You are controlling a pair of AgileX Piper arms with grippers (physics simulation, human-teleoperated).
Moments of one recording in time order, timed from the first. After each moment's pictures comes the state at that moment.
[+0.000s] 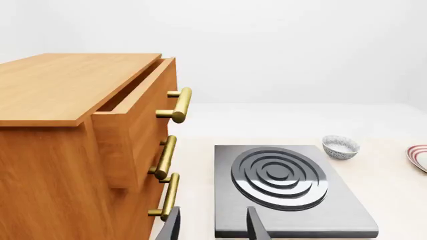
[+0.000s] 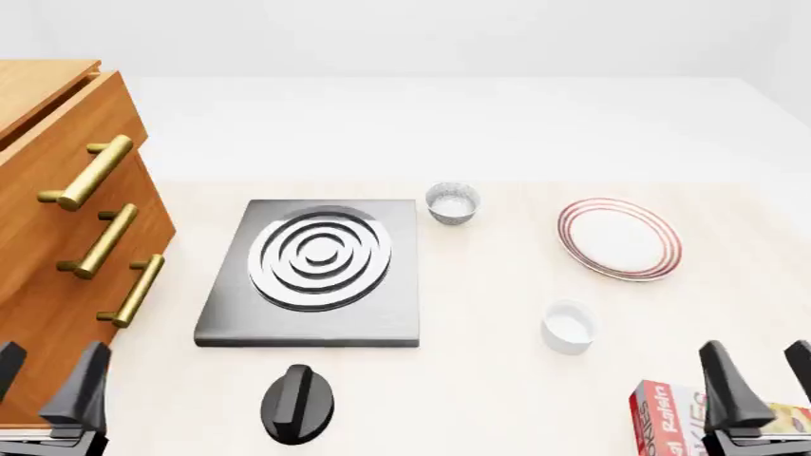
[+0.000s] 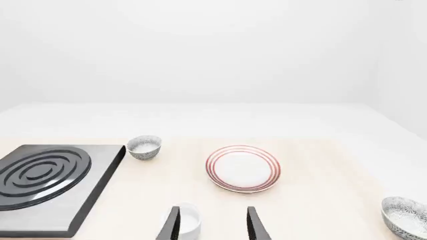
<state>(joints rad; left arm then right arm) 0.00 0.00 0.00 0.00 0.00 0.00 0.01 0.00 0.00 0.00</state>
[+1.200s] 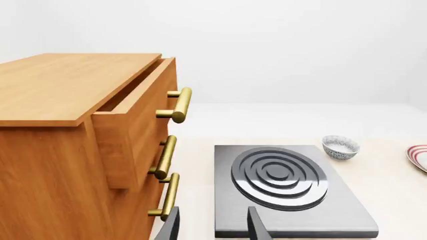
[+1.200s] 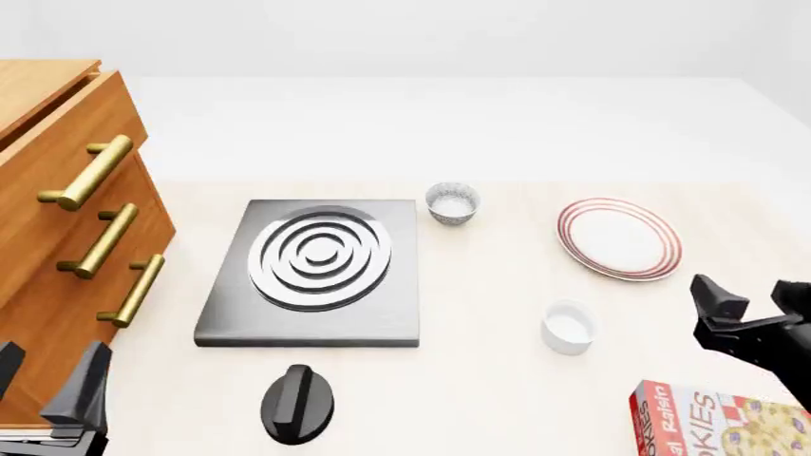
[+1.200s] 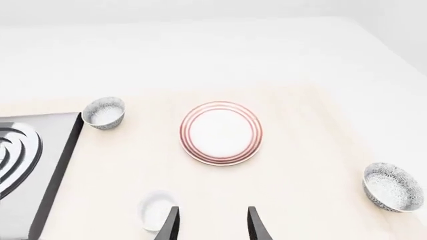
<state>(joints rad) 0.00 0.00 0.00 0.00 0.00 -0.11 0.65 -0.31 0.03 -0.01</state>
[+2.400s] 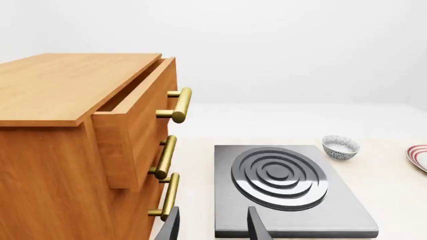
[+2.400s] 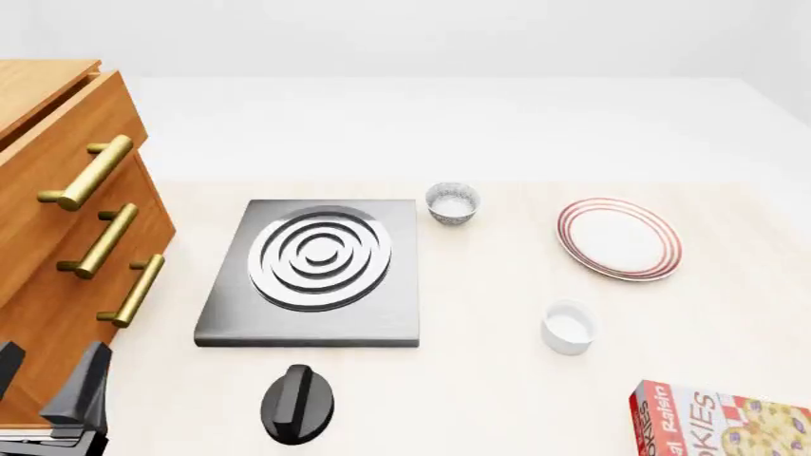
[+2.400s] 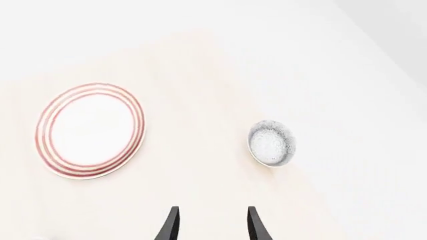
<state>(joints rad) 0.00 0.00 0.00 0.00 0.00 -0.59 1.11 -0.78 0.34 -0.15</state>
